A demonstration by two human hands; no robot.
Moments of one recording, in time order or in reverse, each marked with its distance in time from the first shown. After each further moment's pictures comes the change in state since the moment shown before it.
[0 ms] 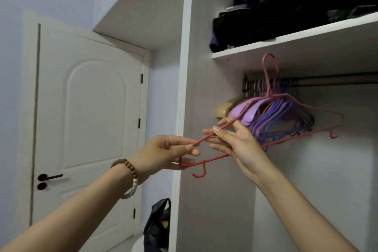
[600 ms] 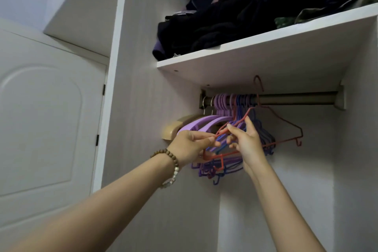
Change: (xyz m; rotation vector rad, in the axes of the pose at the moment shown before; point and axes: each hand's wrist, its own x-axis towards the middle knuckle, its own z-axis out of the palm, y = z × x) left_hand 0.202 0.034 0.153 -0.094 0.018 0.109; right_hand 0.115 -0.002 -0.193 -0.104 0.436 -0.110
